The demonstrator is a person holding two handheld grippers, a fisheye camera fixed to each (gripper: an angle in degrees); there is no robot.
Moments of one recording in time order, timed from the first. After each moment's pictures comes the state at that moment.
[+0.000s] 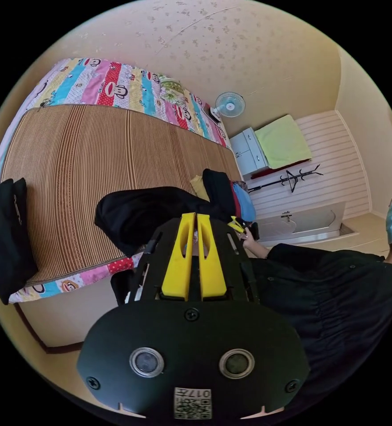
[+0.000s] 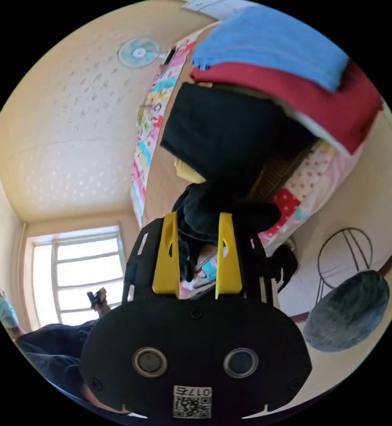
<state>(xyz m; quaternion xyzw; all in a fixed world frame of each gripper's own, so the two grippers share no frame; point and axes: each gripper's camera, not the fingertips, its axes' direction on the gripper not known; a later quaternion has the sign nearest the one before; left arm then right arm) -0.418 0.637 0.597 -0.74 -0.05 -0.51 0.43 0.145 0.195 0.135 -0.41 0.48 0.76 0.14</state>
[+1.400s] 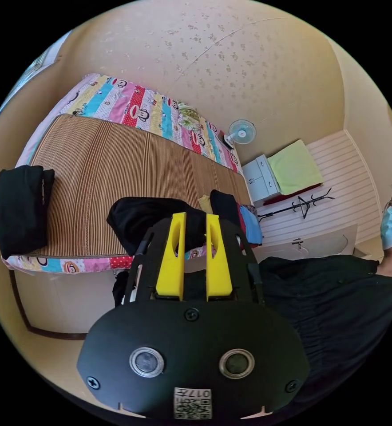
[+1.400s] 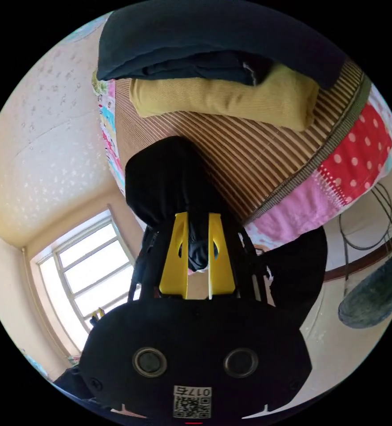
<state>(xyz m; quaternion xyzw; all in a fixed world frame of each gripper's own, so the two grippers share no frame) -0.325 0.653 0.622 -0.72 -0.16 -0.47 0.48 -0.002 0.285 0.103 -0.38 0.46 0.80 0.07</state>
